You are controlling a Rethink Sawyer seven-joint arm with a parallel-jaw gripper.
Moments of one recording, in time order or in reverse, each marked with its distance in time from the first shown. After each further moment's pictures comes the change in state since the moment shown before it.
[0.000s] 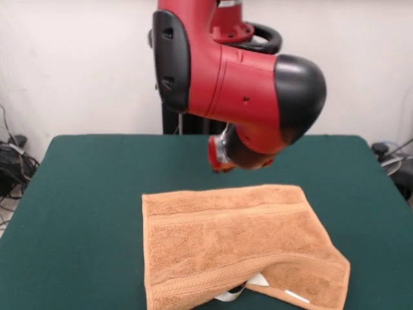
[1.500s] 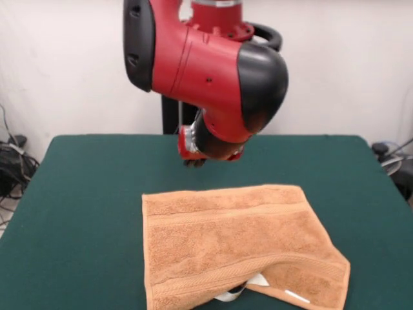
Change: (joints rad) arm -0.008 -0.011 -0.086 0.063 -0.005 -0.098 0.000
